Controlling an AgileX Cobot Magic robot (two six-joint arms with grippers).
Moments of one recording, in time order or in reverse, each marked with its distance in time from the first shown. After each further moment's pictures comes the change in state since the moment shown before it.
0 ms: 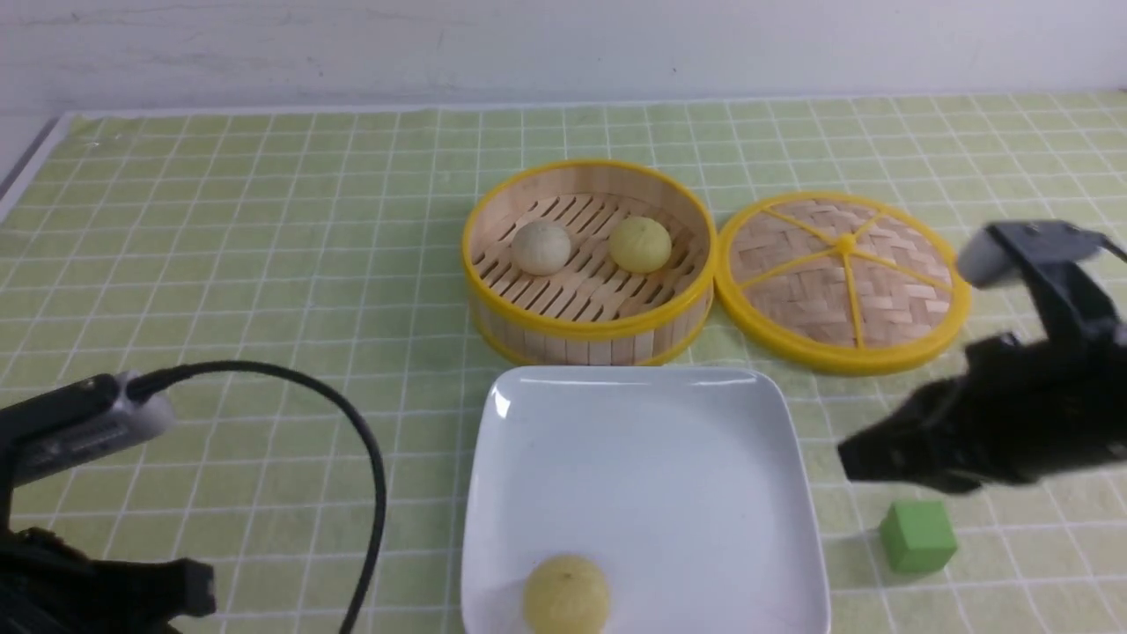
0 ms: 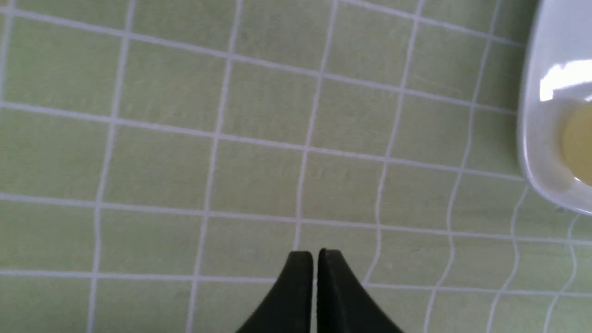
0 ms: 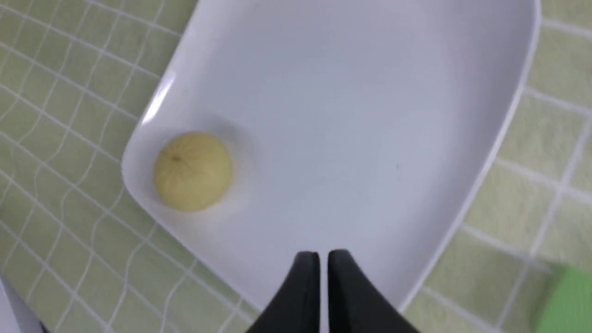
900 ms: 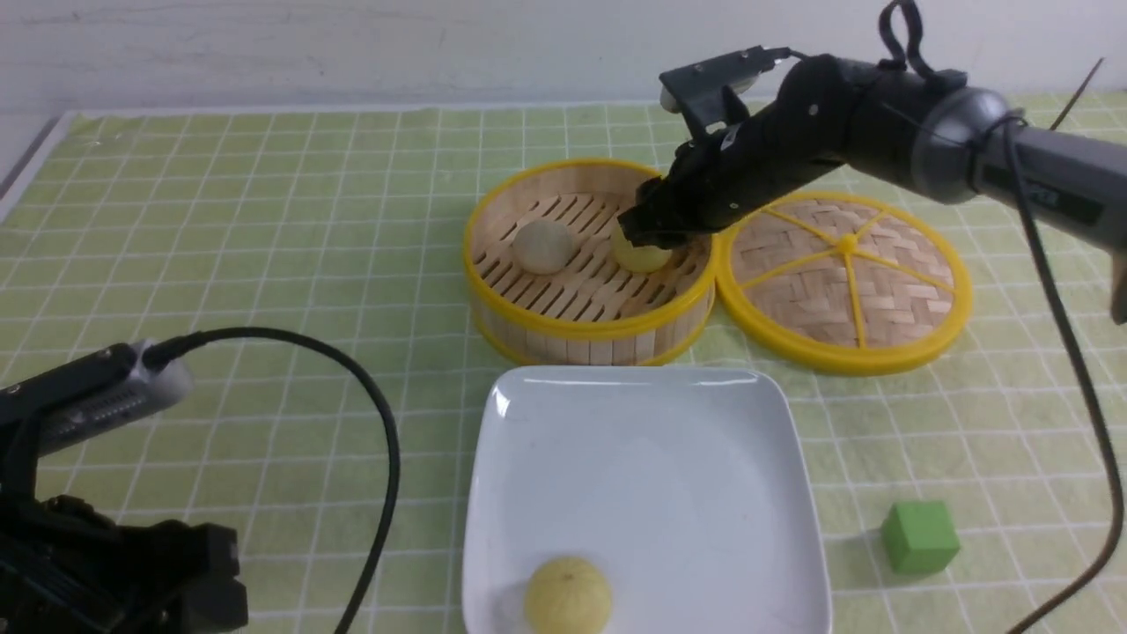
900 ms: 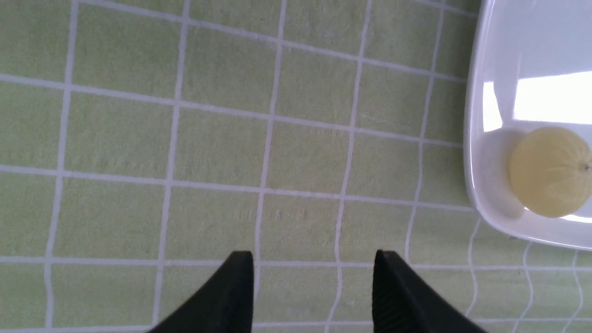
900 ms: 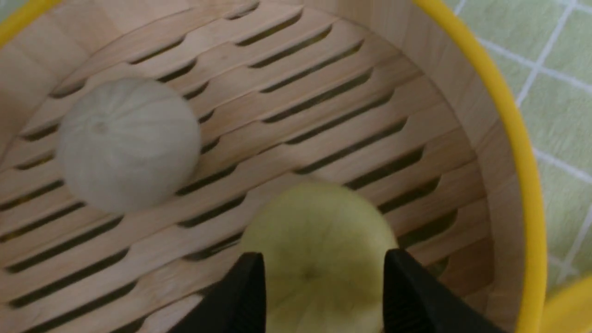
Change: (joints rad) right arm 0.056 0.951 -1.032 -0.383 -0.178 0.162; left arm 0.000 0.019 0.000 -0.069 -0.080 0.046
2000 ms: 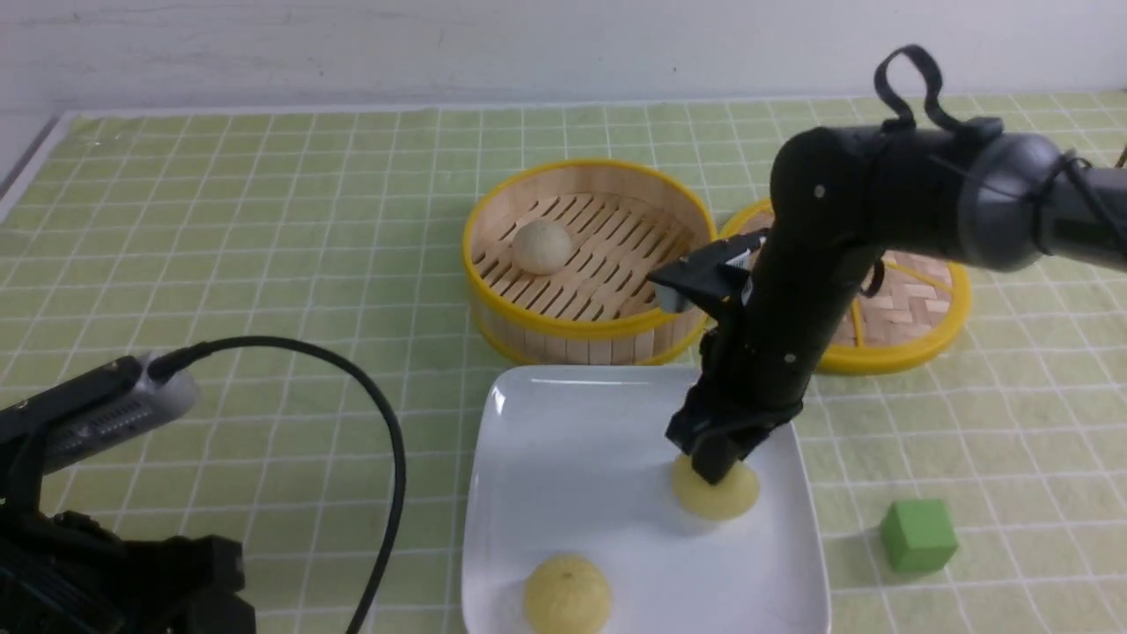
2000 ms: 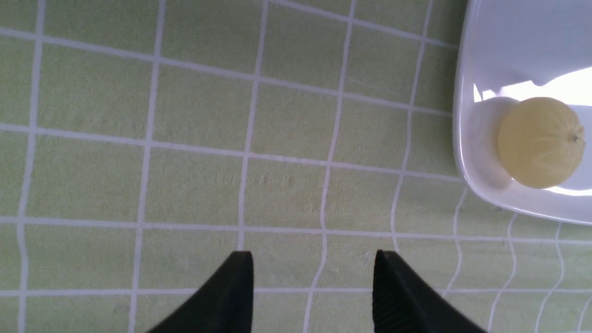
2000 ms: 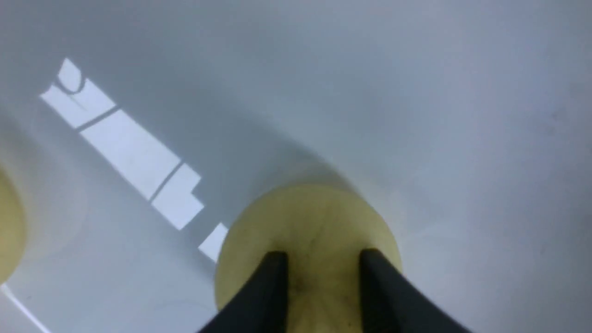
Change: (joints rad) right arm 0.126 -0.257 0.420 -0.066 0.470 0.050; left arm -0.001 0.000 0.000 -0.024 0.053 -0.016
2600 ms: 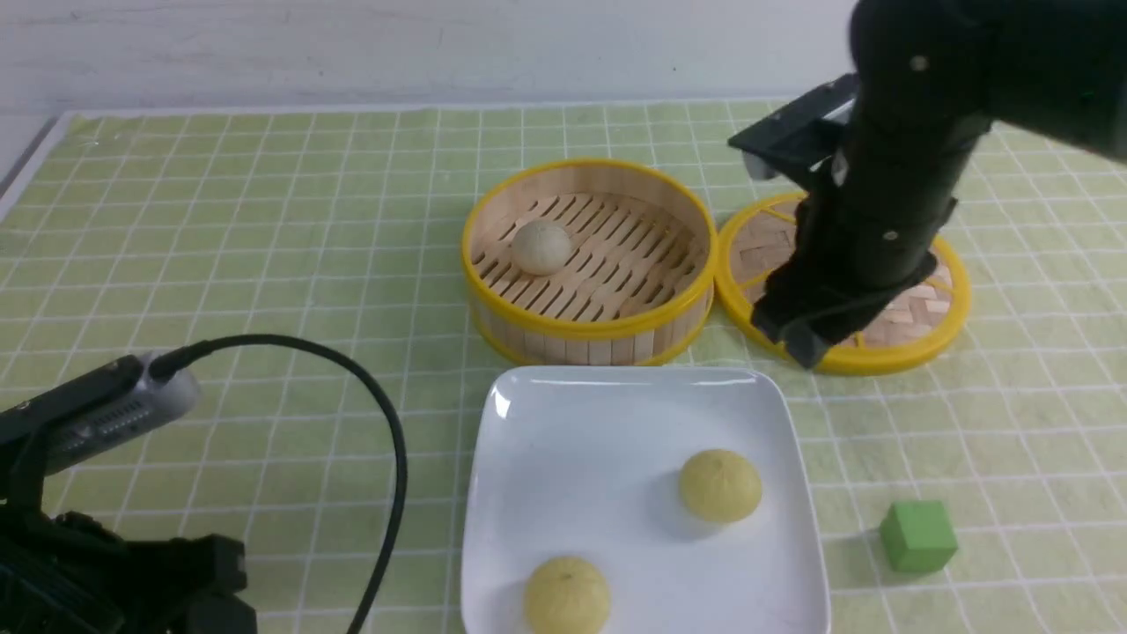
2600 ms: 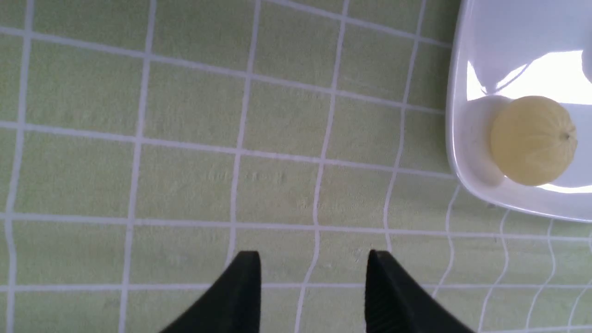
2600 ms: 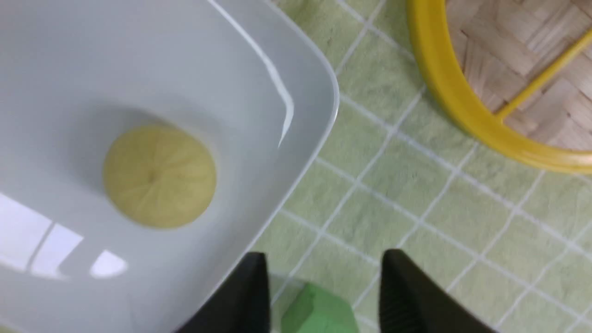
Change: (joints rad) right arm 0.000 -0.288 -0.051 -0.325 0.201 0.235; left arm 0.000 0.002 -0.002 -0.012 0.024 -0.004
